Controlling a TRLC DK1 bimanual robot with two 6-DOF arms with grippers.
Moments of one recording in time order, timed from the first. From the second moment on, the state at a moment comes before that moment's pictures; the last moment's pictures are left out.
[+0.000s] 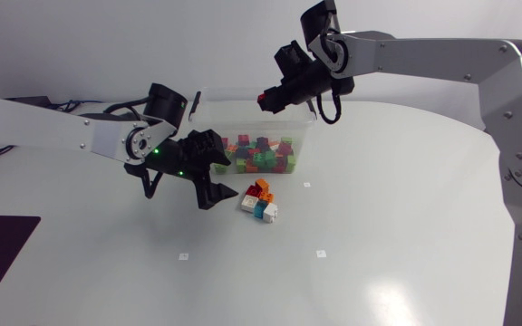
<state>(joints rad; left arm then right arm) -0.37 1.86 1.13 -0.19 0.46 0.91 0.38 2.18 1.90 -0.43 -0.27 -0.21</state>
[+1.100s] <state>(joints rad) -0.40 2.13 1.26 -0.29 0.53 1.18 0.38 1.71 1.32 -0.35 -0.25 -0.21</state>
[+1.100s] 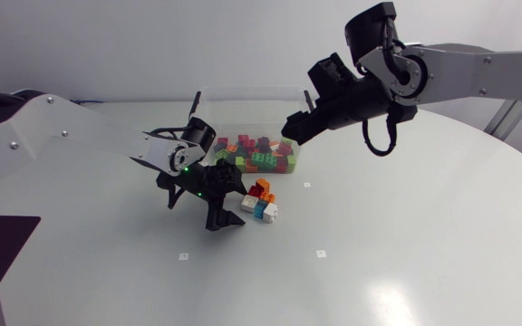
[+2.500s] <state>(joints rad) -0.39 2.14 1.33 -0.58 0.56 1.21 0.49 1.87 1.02 -0.27 -0.30 -0.38</state>
